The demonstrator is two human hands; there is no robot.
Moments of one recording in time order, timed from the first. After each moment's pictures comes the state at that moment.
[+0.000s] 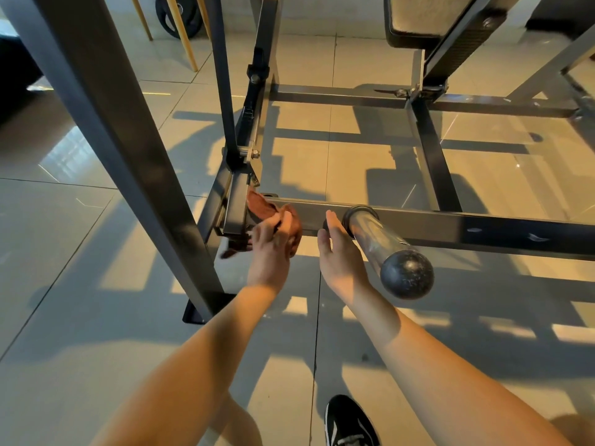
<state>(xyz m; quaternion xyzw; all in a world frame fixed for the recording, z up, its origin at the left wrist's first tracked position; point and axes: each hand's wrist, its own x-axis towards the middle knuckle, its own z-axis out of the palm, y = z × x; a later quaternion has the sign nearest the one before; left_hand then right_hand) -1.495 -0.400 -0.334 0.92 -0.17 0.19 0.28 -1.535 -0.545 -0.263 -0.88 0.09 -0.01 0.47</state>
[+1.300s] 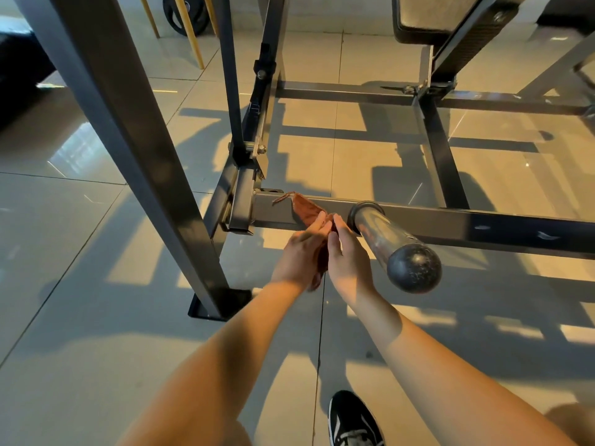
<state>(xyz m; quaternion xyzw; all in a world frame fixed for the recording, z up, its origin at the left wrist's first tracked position) -1.512 -0.436 -0.310 0.92 -0.22 0.03 0.33 -1.540 -0.543 -0.285 -0.84 0.14 -0.04 0.52</state>
